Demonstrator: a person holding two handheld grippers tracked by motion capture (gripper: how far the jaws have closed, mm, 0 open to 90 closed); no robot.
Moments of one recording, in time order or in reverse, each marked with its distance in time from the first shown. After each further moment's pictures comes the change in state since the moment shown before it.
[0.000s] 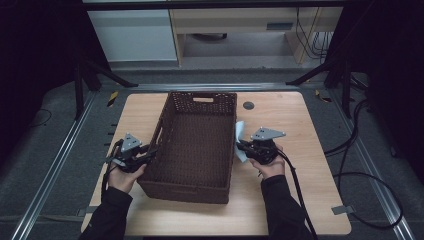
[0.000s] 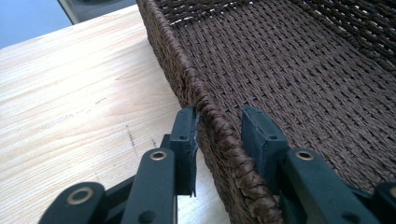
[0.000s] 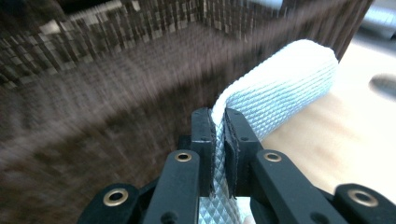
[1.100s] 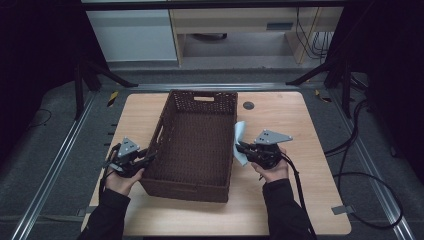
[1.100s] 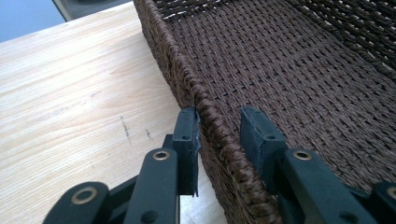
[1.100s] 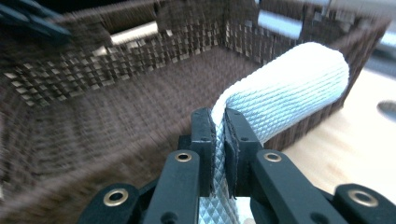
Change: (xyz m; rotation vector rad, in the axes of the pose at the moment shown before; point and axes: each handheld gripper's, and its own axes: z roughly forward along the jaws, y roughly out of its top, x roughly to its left) left arm -0.005 -0.007 -0.010 -0.004 -0.013 0.001; right arm 0.018 0.009 -0.027 -0.065 0.047 -0.019
